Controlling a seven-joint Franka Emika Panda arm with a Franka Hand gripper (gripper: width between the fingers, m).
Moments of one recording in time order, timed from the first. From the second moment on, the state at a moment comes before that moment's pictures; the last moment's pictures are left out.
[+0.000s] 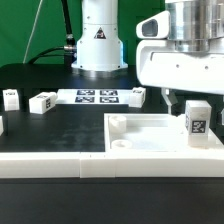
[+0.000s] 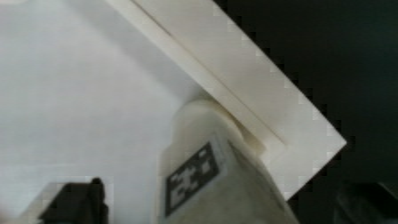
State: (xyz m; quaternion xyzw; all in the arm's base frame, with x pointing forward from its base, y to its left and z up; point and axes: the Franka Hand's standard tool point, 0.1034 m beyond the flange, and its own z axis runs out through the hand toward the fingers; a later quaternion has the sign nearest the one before) arm 0.634 0.121 0.070 -0.93 0.35 -0.01 0.06
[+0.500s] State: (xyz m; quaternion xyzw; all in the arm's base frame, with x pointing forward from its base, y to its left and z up) arm 0.638 0.123 0.074 -0.99 0.11 -0.02 0.03
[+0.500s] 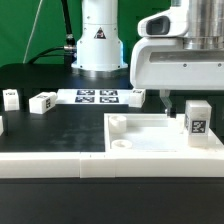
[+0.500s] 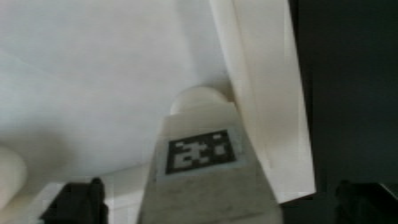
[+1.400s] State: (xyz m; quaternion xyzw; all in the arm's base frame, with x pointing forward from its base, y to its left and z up) arm 0.638 0.120 0.073 -0.97 0.24 -0.03 0.04
